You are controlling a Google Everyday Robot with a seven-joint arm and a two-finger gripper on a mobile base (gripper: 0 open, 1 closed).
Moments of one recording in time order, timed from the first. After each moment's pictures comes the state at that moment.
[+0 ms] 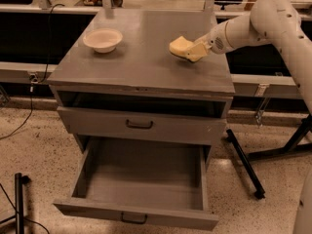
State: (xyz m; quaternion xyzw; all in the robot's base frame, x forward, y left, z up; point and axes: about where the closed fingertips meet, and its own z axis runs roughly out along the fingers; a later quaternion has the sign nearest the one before) arm 0.768 -0.148 0.877 -0.39 0.79 0.15 0.44
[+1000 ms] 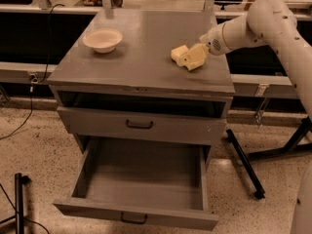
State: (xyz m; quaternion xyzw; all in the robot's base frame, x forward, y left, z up) arm 0.770 -0.140 0.870 -0.40 0.79 0.16 0.43
